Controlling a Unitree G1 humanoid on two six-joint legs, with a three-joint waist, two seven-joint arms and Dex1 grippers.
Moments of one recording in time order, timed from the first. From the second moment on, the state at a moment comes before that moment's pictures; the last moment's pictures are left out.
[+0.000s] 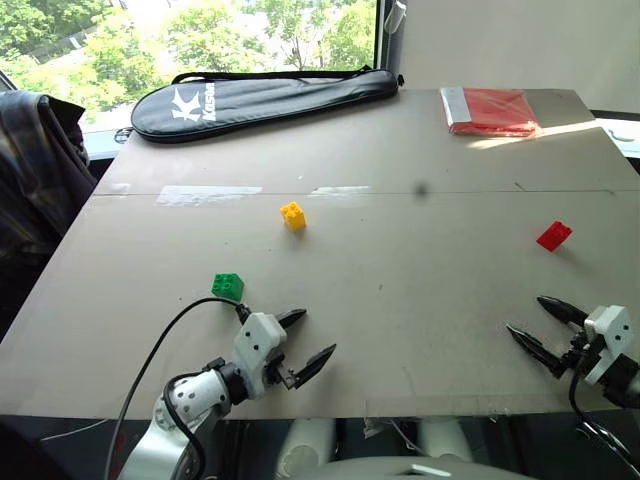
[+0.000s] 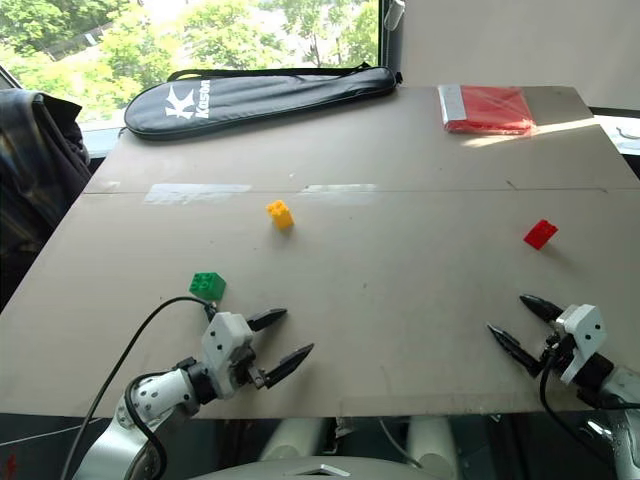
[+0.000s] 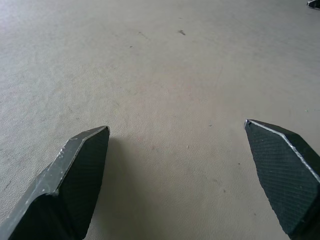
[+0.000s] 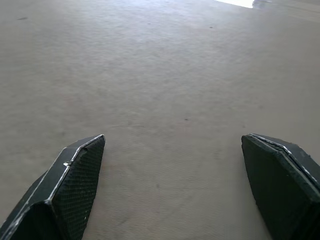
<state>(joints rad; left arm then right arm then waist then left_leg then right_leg) 0.35 0.52 -0.06 -0.42 -0.28 0.13 -0.73 0.27 -0.57 -0.35 0.11 0.44 -0.16 0.88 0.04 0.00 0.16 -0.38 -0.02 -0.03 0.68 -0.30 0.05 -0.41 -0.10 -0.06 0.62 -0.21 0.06</state>
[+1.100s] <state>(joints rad) -0.31 0.71 -0.12 -0.52 -0.49 0.53 -0.93 -0.36 -0.17 -0.32 0.24 0.11 0.16 -0.18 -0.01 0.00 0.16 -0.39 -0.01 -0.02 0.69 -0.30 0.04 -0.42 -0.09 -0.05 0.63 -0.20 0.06</state>
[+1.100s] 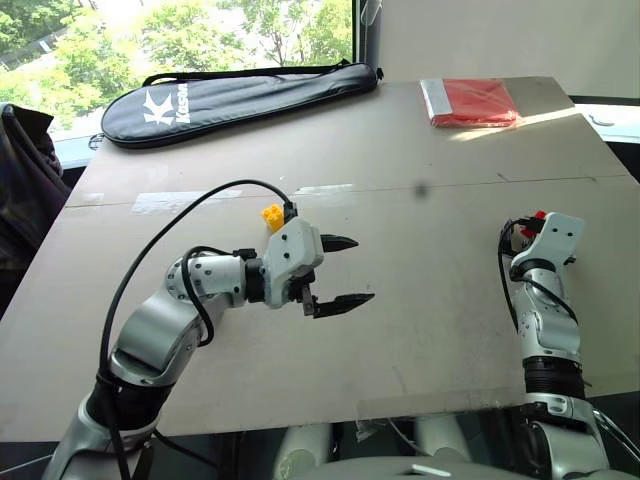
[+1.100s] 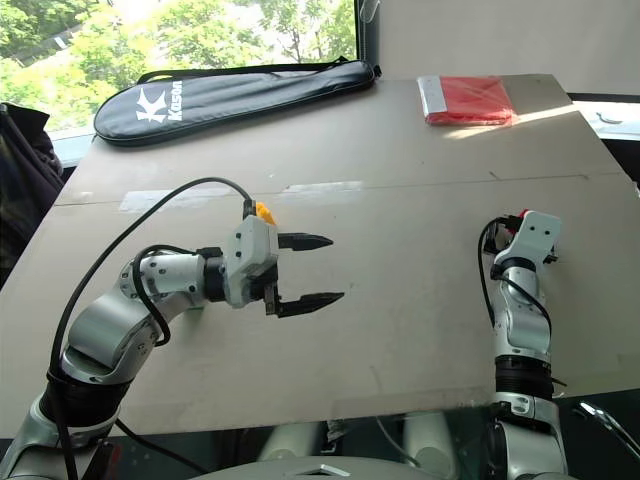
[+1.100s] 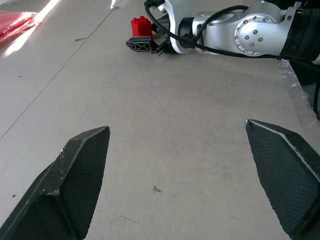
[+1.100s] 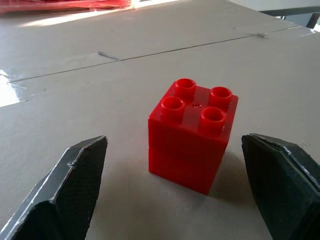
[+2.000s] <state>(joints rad) -0.20 0.81 -0.08 -0.54 -0.50 0.47 -1.02 -0.26 -0.62 -0.01 0.34 0.35 -0.10 1.28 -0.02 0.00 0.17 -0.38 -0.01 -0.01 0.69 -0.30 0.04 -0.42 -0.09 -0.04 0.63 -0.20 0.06</state>
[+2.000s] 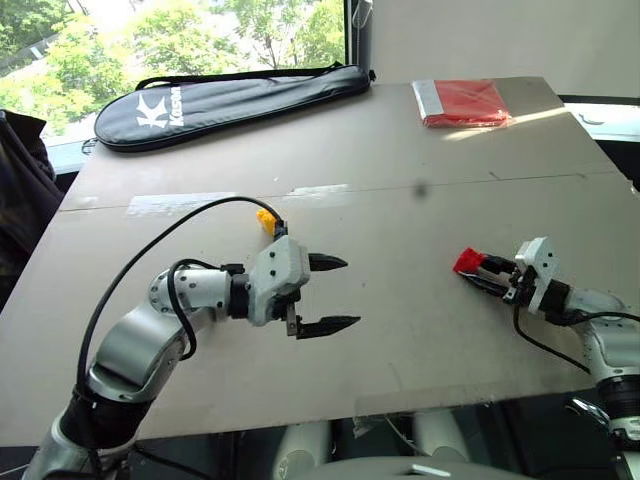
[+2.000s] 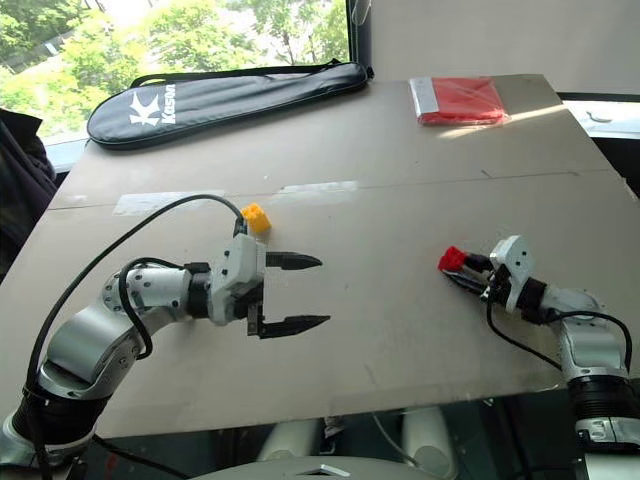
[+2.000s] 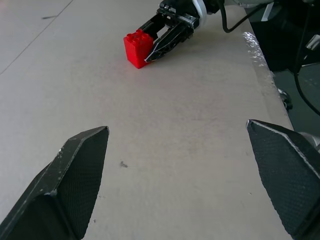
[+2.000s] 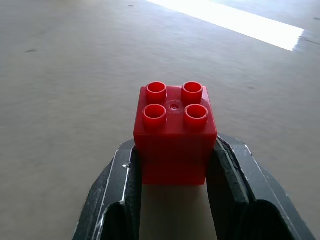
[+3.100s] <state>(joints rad) -0.11 0.81 -0.09 -0.58 -0.46 0.43 -1.00 -0.76 -0.58 0.21 1.09 0.27 -0.47 1.56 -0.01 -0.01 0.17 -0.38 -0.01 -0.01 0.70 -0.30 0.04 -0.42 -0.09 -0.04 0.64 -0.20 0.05</state>
